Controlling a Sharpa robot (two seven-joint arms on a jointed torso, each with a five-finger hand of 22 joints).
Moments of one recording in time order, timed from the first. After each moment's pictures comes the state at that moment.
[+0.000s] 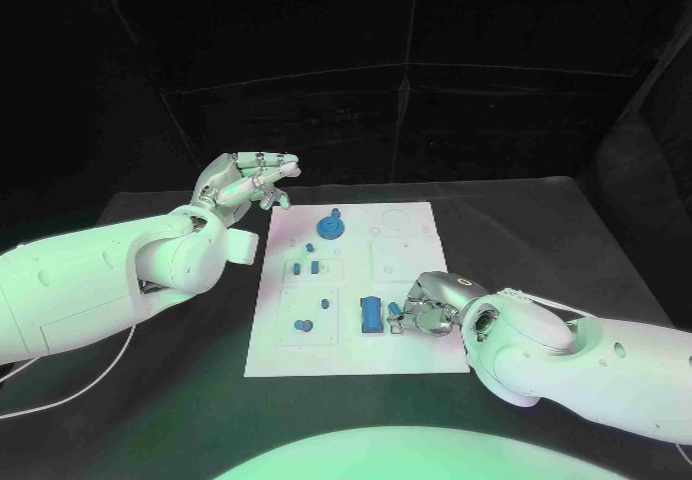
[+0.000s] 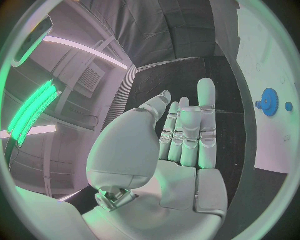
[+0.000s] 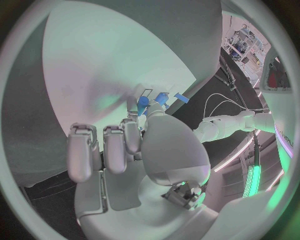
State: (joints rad) left arm 1.24 -0.87 -0.14 1.49 0.05 -0.30 0.55; left_hand 1.34 -0.07 0.29 0.00 0.11 1.05 0.17 0.13 0.07 1.13 0.10 0.20 0.08 1.30 0.01 1.12 0.66 0.17 1.26 0.11 0.57 0.69; right arm 1.00 -0.90 -0.12 1.86 -1.52 -0.38 -0.61; right_hand 1.30 0.07 -0.11 0.27 0.38 1.16 0.03 0.24 0.41 1.46 -0.02 1.24 1.39 1.47 -0.09 1.46 1.31 0.04 1.47 0.03 1.52 1.31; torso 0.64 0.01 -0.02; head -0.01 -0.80
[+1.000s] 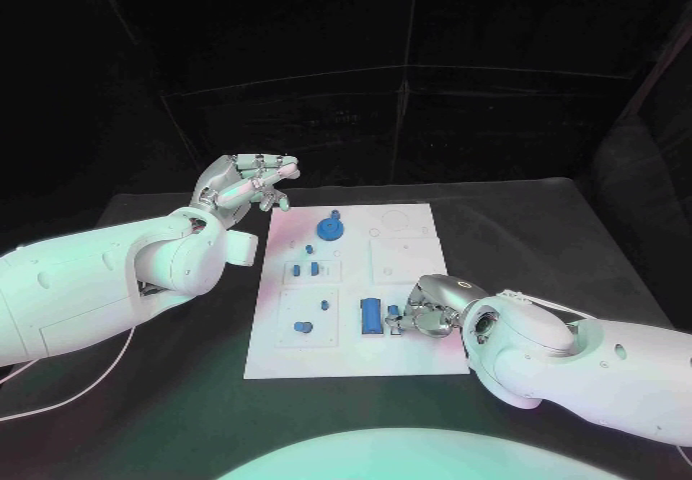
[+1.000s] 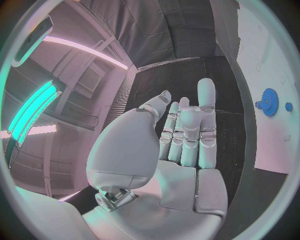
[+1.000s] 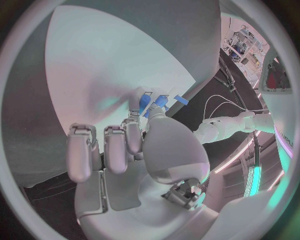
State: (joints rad) left arm 1.24 -0.87 -0.14 1.49 0.05 -0.30 0.55; left_hand 1.34 -0.07 0.29 0.00 0.11 1.05 0.17 0.13 0.07 1.13 0.10 0.20 0.08 1.30 0.01 1.12 0.66 0.17 1.26 0.11 0.57 0.69; right arm 1.00 -0.90 -0.12 1.86 -1.52 -0.36 -0.61; right_hand 1.20 0.11 -0.18 0.29 0.35 1.19 0.03 0.25 0.42 1.46 -0.02 1.26 1.43 1.47 -0.09 1.47 1.31 0.02 1.47 0.02 1.52 1.31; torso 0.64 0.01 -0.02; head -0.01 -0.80
